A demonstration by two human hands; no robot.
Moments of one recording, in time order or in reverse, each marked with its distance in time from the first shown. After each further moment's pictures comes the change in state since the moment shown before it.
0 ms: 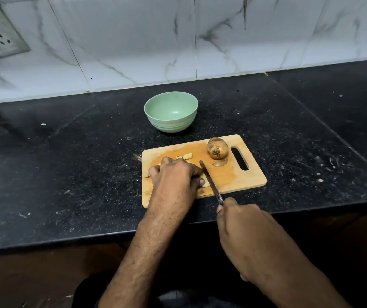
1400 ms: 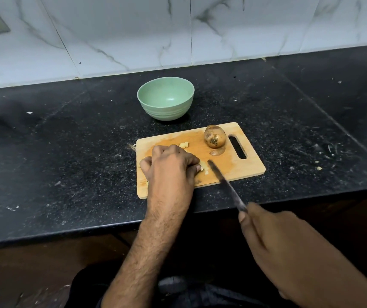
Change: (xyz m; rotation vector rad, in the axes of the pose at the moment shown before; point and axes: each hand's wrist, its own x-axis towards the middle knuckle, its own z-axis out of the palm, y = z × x) left_hand -0.011 0.000 0.009 -0.089 0.275 0.002; right_hand -0.029 0.021 -0.026 -0.034 -0.188 0.068
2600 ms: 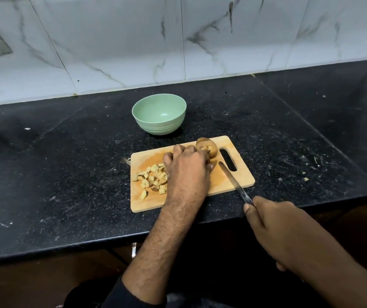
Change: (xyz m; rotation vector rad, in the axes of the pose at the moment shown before) left_hand 0.033 0.039 0.026 0.130 -0.160 0.061; right_hand 0.031 0.035 -0.006 -0.033 0.118 0.119
